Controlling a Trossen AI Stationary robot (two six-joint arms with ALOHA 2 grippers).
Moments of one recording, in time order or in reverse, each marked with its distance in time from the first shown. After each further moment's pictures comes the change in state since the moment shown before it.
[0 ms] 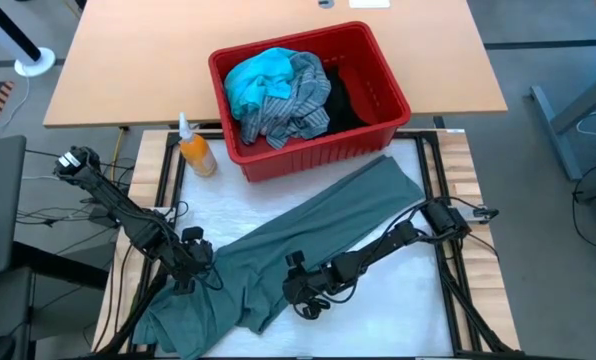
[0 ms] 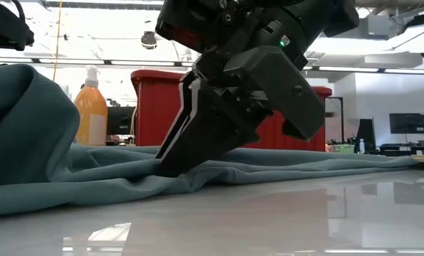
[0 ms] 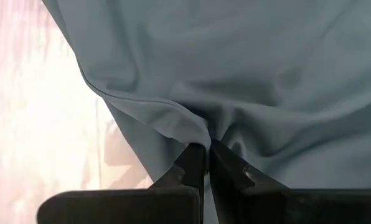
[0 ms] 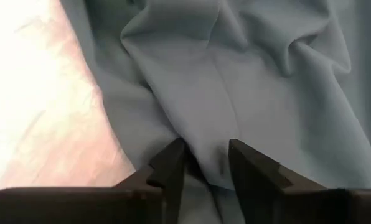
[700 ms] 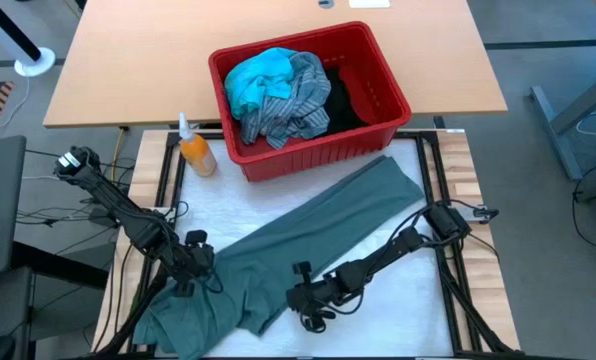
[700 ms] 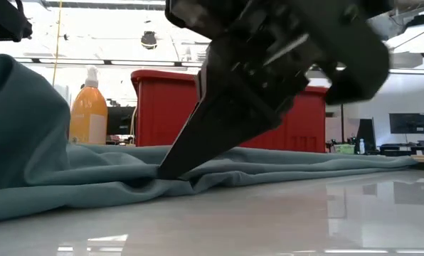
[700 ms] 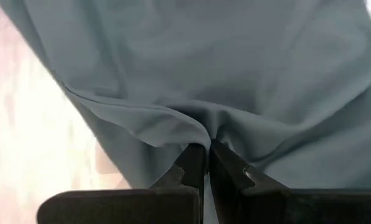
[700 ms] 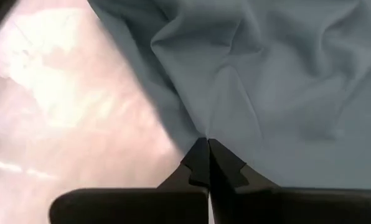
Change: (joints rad) left arm 0.000 0.000 -0.001 0.080 0.044 0.066; right arm 0.068 -0.002 0.000 -0.001 -0.010 0.267
